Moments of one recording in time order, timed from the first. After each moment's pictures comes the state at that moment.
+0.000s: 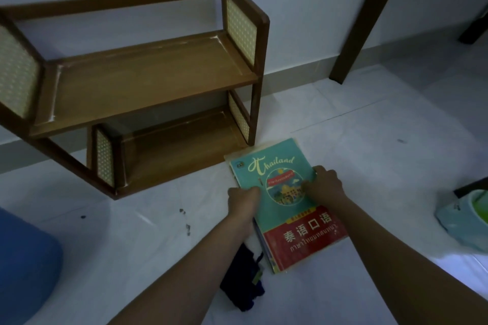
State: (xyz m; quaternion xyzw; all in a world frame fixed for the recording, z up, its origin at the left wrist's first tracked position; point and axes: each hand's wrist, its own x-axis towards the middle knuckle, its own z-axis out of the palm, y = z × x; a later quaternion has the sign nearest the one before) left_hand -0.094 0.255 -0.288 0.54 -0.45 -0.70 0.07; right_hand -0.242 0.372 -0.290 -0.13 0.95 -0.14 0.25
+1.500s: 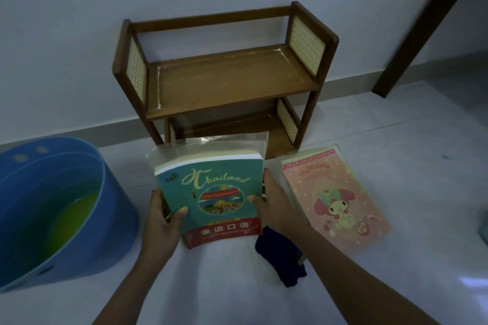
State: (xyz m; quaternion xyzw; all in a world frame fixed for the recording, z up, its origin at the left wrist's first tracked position) left_hand 0.165 0.154 -0.258 0.44 -0.64 -0.55 0.30; right_hand -0.039 0.277 -0.240 -0.36 0.74 -0.46 0.33
